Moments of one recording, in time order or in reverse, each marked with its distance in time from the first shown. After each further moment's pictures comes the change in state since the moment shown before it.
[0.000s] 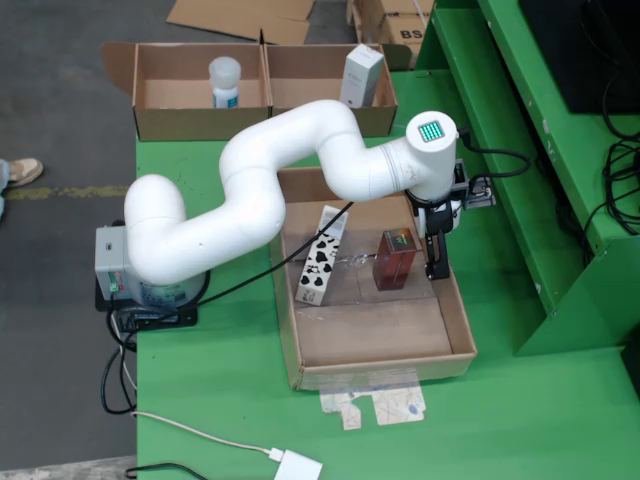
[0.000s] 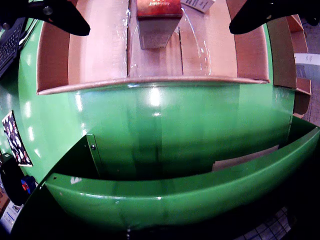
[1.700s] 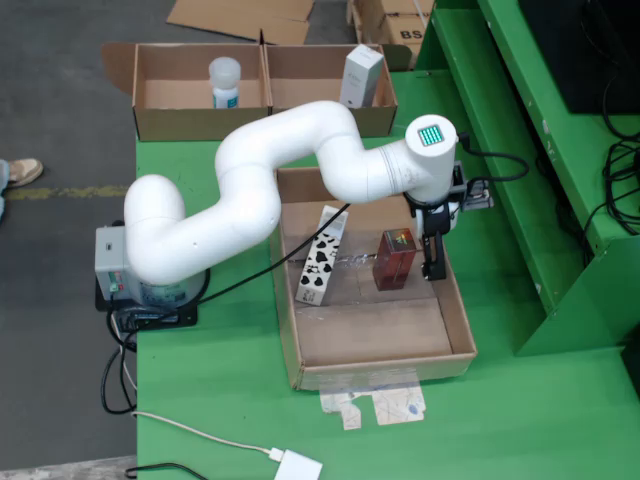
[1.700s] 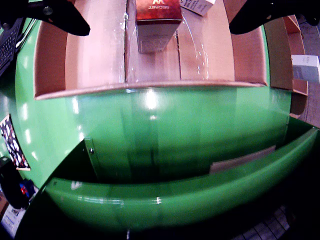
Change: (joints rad) arm -0.017 0.065 -0.127 0.049 0.034 -0.006
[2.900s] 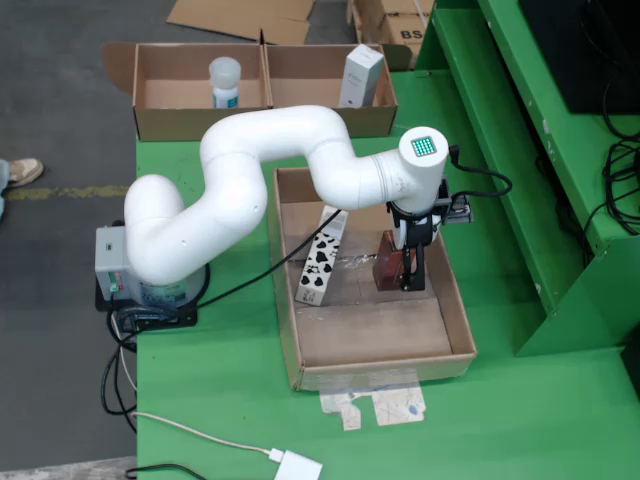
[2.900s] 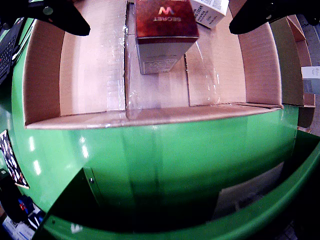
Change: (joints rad) arm 0.005 0.218 -0.502 0.186 0.000 0.005
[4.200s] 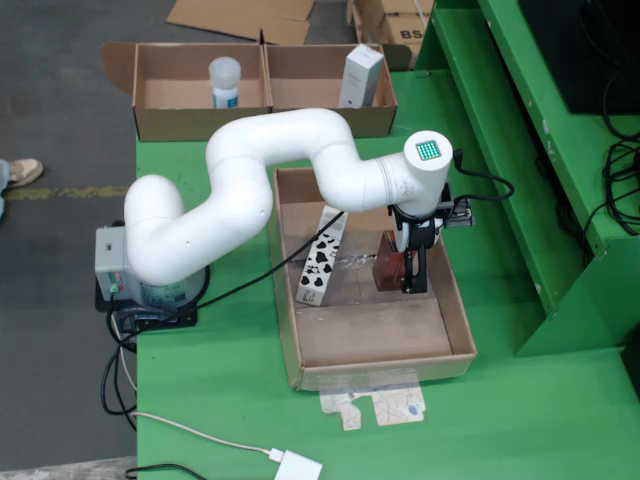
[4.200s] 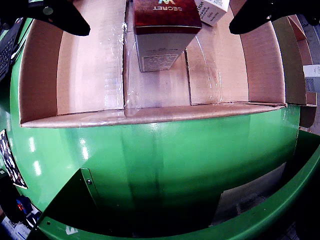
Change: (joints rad) arm 0.000 -0.075 0.095 -0.037 0.000 0.000
